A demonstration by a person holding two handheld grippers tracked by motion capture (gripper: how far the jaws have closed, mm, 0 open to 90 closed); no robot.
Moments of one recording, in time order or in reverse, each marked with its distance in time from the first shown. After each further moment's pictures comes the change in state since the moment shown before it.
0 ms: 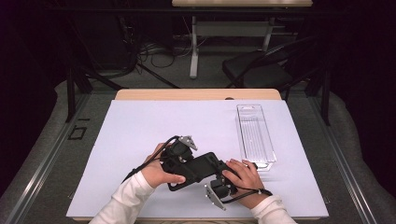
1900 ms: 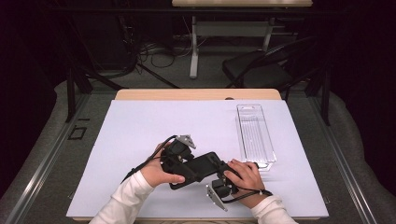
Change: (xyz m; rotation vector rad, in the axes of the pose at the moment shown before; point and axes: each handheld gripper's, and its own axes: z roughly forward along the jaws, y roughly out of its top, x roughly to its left) left arm 0.003 -0.002 0.000 -0.051 -0.029 -0.008; right arm 0.000 -0.004 -0.002 0.008 -0.044 -0.020
